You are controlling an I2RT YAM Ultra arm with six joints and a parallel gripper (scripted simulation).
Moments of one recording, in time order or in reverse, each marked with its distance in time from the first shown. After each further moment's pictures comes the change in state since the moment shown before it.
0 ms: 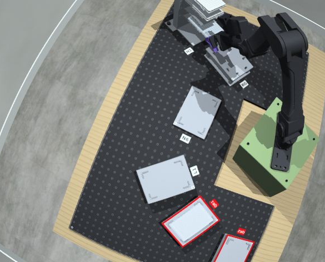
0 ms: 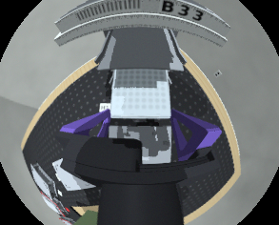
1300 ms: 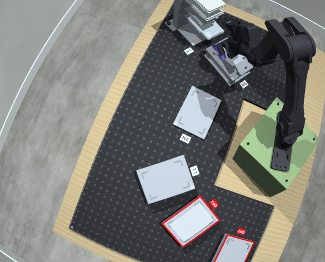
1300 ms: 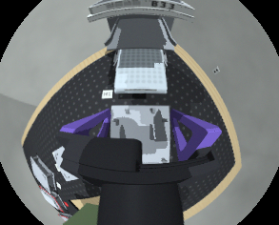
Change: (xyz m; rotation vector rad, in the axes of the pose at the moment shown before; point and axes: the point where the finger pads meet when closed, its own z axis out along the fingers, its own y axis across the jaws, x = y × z) arm 0.024 0.000 -0.036 0.003 0.010 0.002
